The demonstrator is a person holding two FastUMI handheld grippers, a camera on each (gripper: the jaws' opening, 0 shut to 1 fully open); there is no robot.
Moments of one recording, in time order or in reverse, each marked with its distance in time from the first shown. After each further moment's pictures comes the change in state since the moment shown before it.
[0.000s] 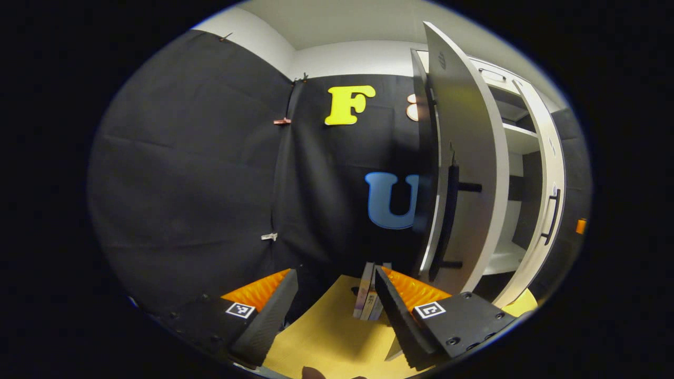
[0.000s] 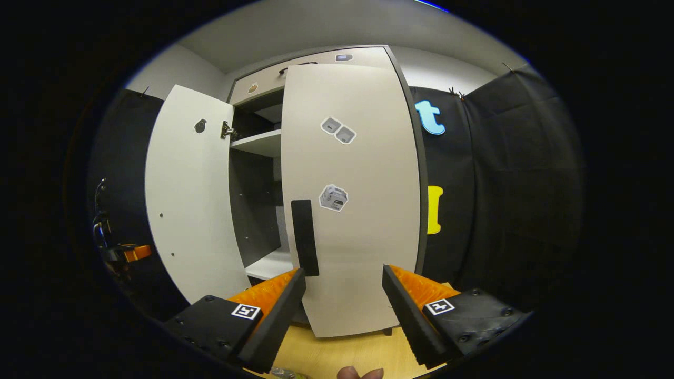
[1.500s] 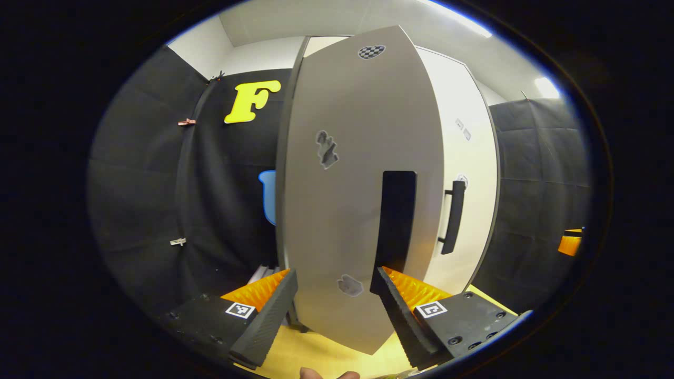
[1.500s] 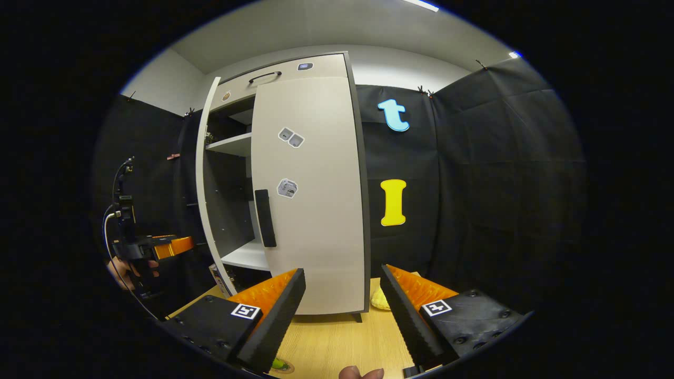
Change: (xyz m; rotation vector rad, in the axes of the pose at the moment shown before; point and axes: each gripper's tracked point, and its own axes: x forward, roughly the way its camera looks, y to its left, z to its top) left arm -0.003 -0.251 -0.005 0.052 0.025 -0.384; right arm -0.062 -0.076 -0.007 0.050 0.019 -0.143
